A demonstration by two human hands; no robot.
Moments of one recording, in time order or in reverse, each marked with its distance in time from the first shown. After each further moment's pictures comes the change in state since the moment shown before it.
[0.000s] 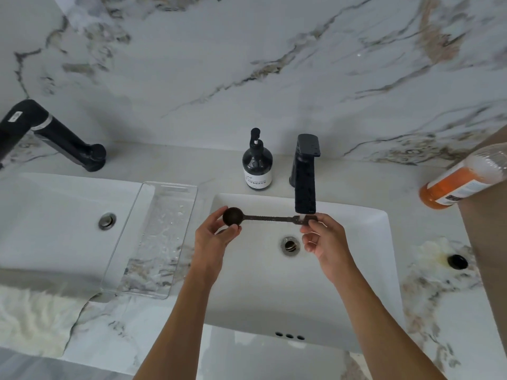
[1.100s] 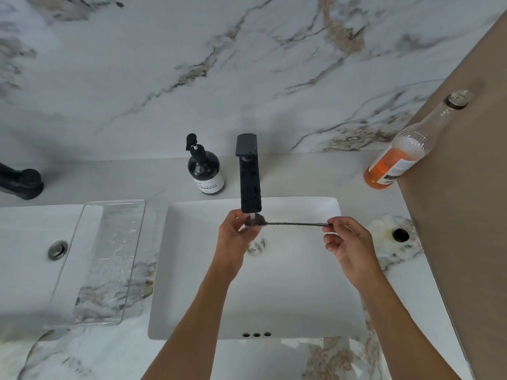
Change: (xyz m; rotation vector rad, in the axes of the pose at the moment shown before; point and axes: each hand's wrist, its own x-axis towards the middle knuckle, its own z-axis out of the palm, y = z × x) left_hand -0.014 -0.034 0.116 0.202 -0.310 -0.033; right_hand -0.029 -0.028 -0.124 0.176 0.165 -0.139
